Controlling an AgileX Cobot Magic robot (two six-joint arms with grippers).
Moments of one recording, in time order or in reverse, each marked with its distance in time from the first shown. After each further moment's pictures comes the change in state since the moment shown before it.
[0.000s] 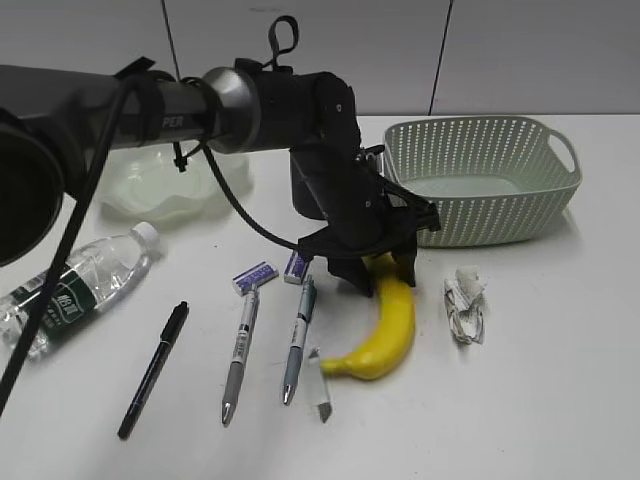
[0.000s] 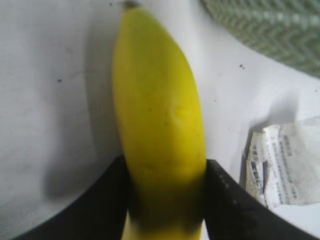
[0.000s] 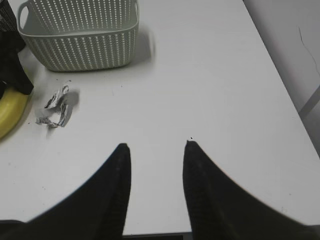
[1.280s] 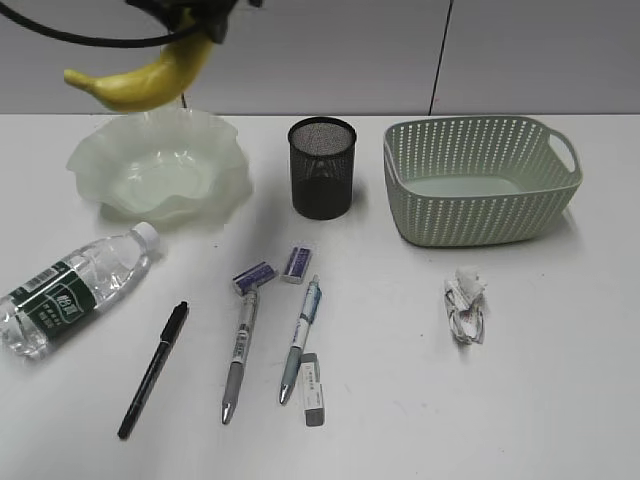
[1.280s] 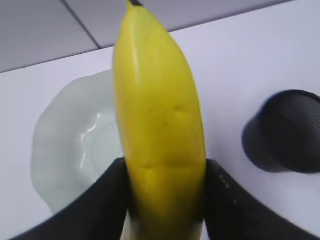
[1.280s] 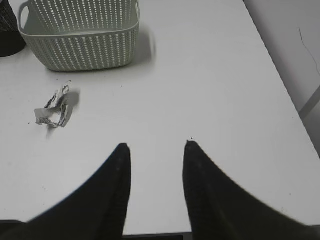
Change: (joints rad) left arm 0.195 -0.457 0.000 0.732 0.093 0.061; right arm 0.000 0.000 0.000 0.000 0.000 0.000
